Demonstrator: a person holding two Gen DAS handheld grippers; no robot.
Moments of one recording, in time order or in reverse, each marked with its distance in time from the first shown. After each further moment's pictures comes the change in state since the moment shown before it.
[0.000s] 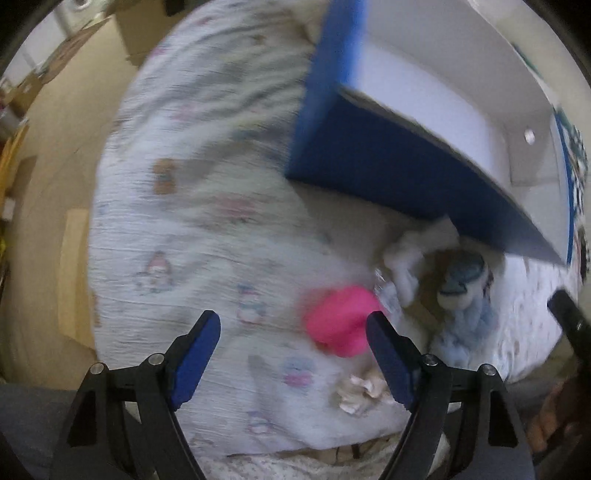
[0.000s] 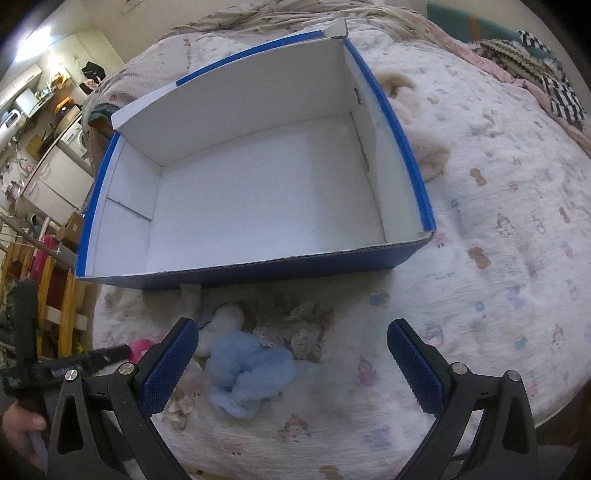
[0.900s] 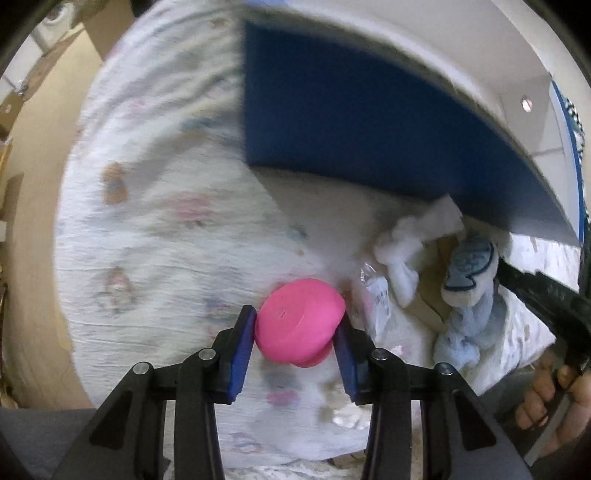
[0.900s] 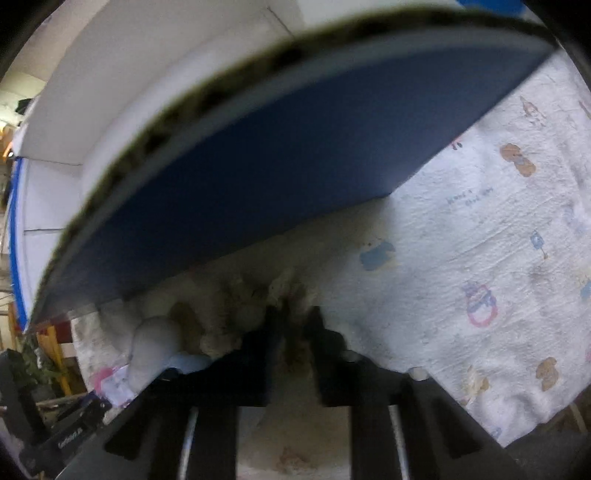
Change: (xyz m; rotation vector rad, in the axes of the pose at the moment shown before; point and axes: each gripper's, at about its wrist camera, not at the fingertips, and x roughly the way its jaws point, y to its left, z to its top) left arm 0.025 -0.042 -0.011 0.043 0.021 0.008; right arm 0.098 -0.029 0.000 0.262 0.233 -0.007
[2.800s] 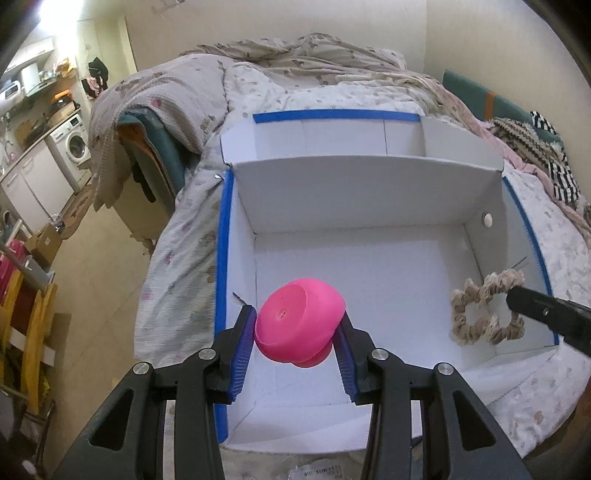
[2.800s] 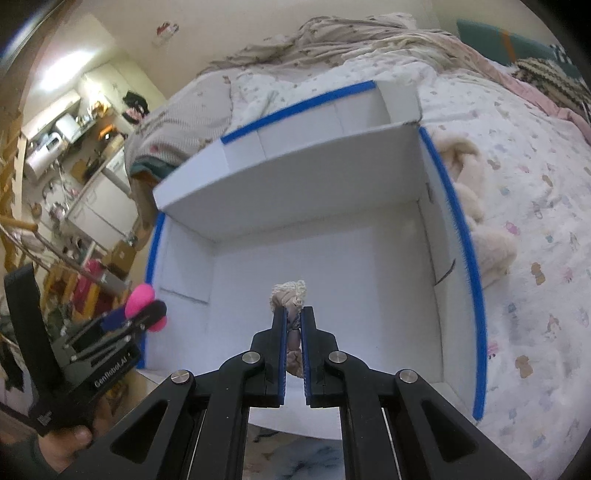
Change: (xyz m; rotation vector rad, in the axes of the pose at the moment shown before) left arm -0.125 -0.064 0.098 0.210 -0.548 0.169; right arm -0.117 0.068 0.055 -0.321 -0.326 0.211
